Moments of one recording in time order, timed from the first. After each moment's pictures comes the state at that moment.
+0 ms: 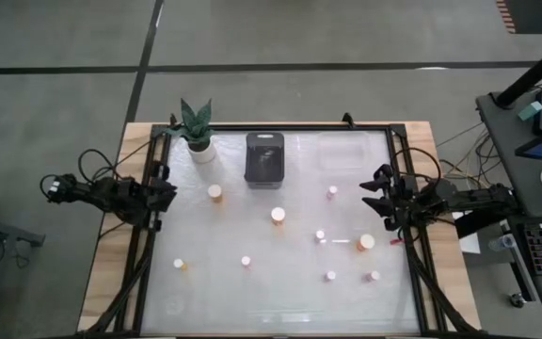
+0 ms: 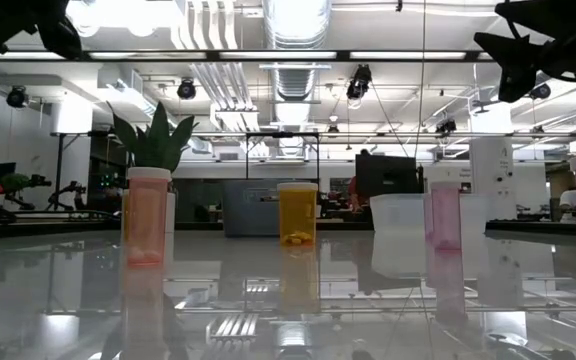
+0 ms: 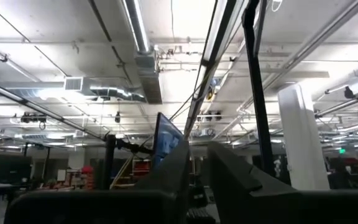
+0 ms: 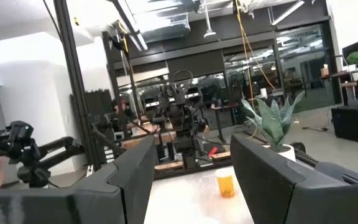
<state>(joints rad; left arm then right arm) -0.27 0.07 0.00 0.68 -0.19 0.16 0.10 0.05 0.01 0.33 0.11 0.15</state>
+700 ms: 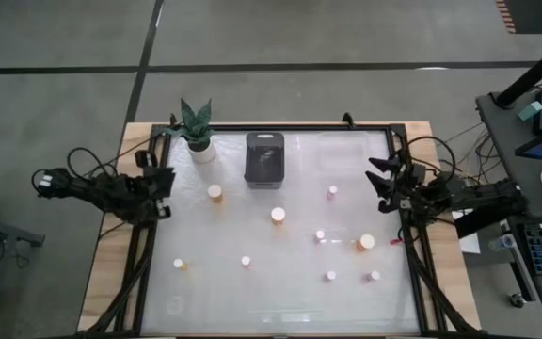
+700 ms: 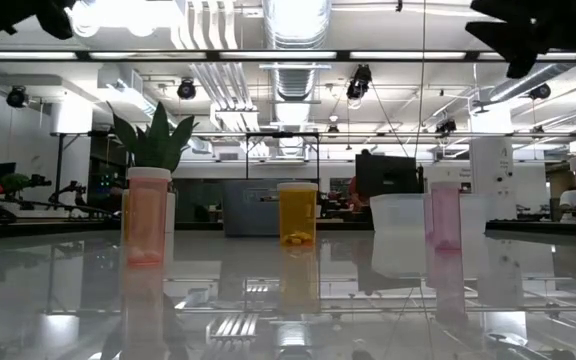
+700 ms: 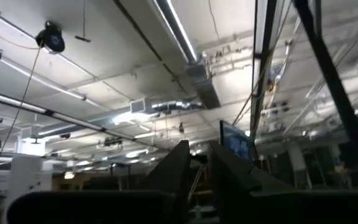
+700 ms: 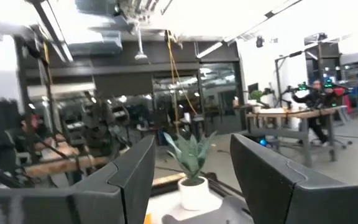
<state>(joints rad) -0.27 0.29 0.11 0.88 -0.40 0.49 0.10 0.22 0.16 0.43 0.42 -0.07</state>
